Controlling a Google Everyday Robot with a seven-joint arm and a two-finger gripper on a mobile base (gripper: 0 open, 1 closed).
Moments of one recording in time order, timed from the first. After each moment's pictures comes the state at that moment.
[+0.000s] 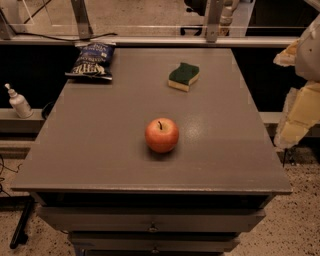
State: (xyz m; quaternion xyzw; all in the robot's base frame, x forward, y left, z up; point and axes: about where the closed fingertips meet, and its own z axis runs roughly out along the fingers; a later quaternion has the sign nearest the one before) arm 0.438 -0.216 0.978 -0.60 0.78 -0.04 0.16
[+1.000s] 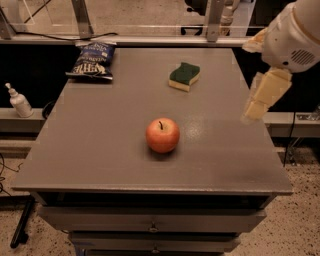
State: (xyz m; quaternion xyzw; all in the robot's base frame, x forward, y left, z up) arm 0.502 -0.177 0.972 -0.63 0.74 -0.01 0.24
